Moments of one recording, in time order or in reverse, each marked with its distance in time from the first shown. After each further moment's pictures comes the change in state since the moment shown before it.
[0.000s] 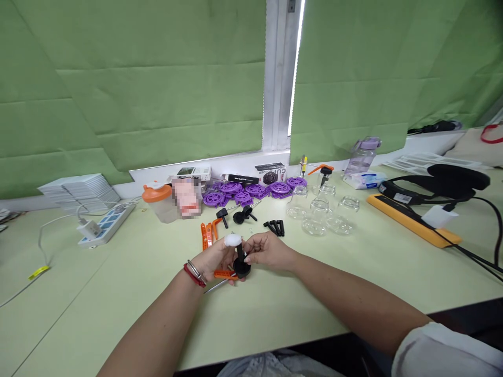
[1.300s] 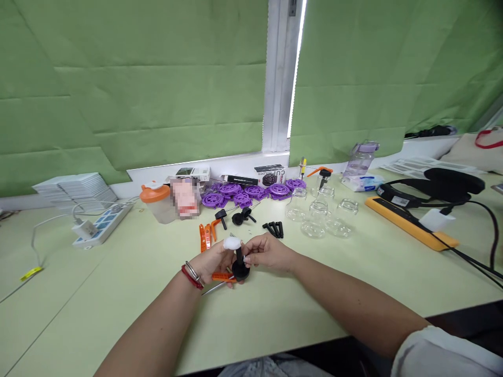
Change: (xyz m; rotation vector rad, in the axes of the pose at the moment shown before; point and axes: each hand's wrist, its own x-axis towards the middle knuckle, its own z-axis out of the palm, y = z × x) left_hand 0.003 -0.005 -0.008 -0.013 -0.041 0.023; right_hand -0.002 -0.008 -0.005 -0.004 -0.106 0.021
